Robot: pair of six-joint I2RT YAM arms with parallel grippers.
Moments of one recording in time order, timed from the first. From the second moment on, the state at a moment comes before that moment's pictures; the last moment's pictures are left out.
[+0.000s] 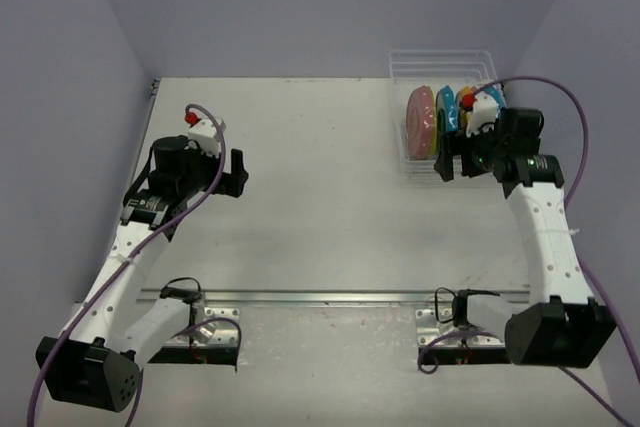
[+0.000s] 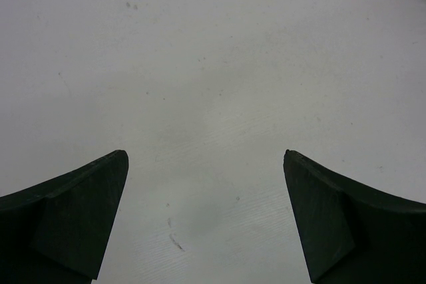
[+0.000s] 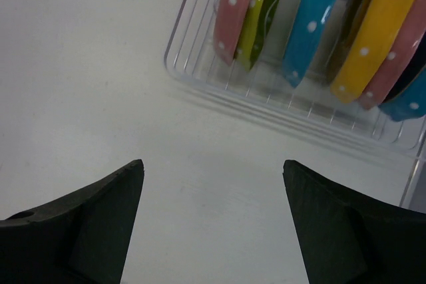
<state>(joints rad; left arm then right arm) -0.11 0.90 0.83 -0.45 0.19 0.03 -0.09 1.15 1.11 -0.70 -0.30 -0.26</state>
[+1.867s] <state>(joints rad) -0.11 0.94 0.84 -0.45 0.18 0.03 -0.38 2.14 1.96 -0.82 -0.34 -0.41</state>
